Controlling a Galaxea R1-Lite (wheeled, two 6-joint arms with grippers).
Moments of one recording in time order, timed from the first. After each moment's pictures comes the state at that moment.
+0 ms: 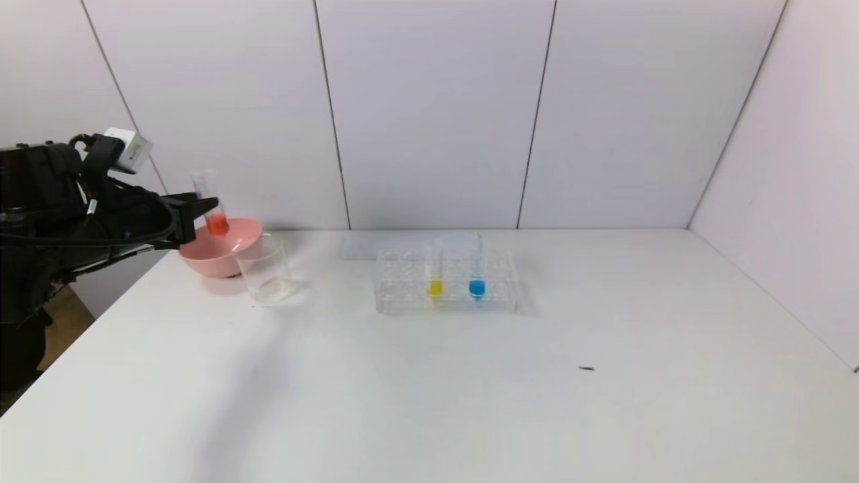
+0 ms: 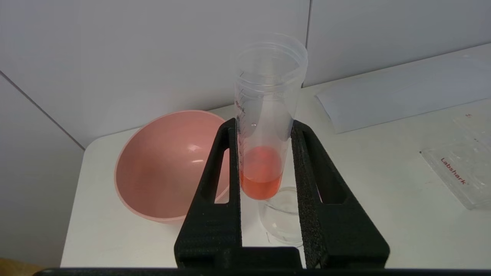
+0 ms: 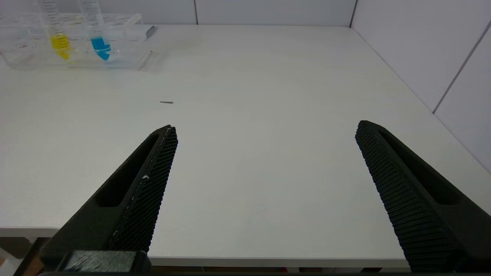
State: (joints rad) left arm 0.18 1.76 -0.93 -0.71 -0.41 0.15; right arm 0.00 0.00 0.00 0.00 0.00 0.00
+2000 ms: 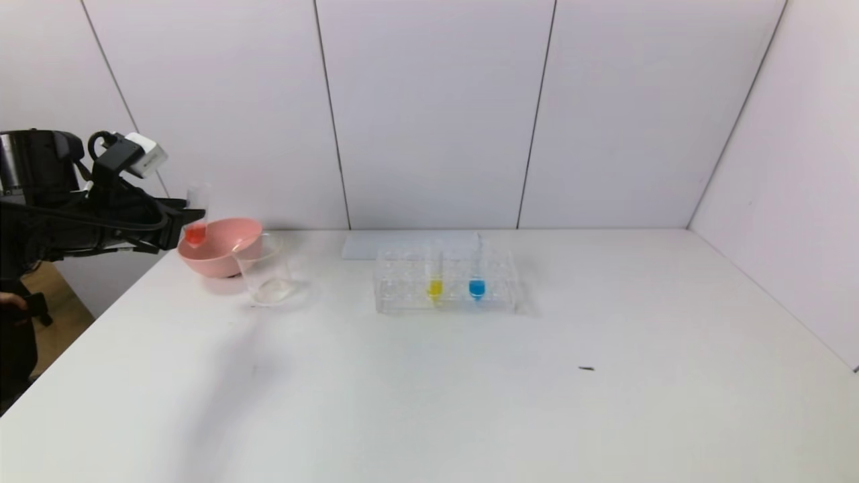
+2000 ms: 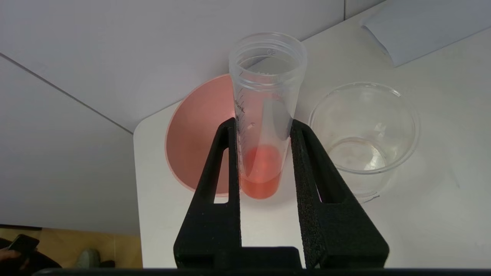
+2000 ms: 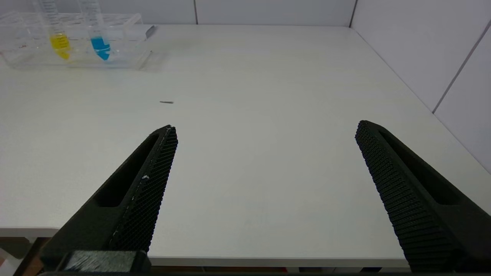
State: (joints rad) left arm 0.24 1.82 -1.14 -0.36 -0.41 0.48; right arm 0.00 0.00 0.00 0.00 0.00 0.00
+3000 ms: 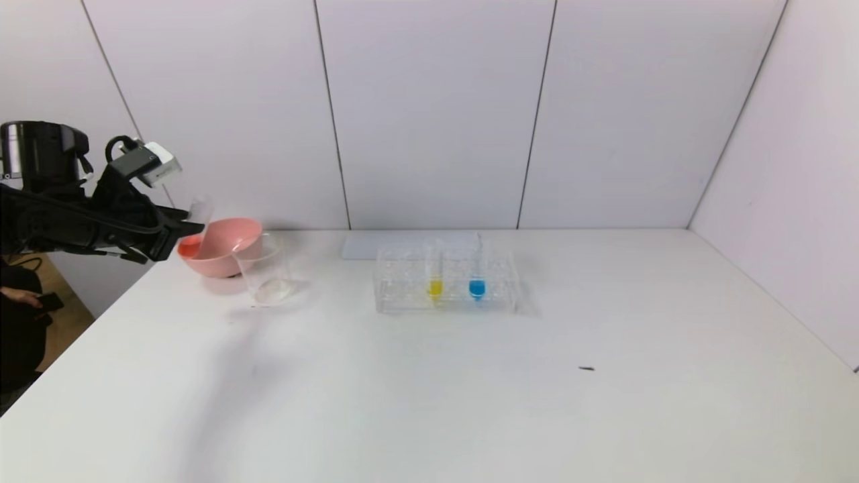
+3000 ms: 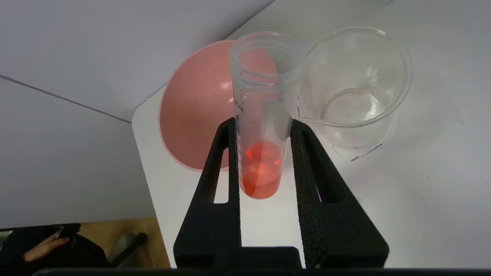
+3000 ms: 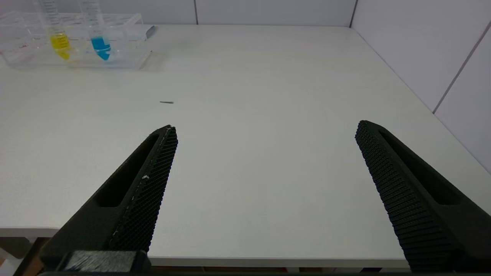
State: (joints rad) left arm 0.23 1.81 -1.25 -0.09 -0.40 0.69; right arm 0.00 0.00 0.00 0.00 0.00 0.00
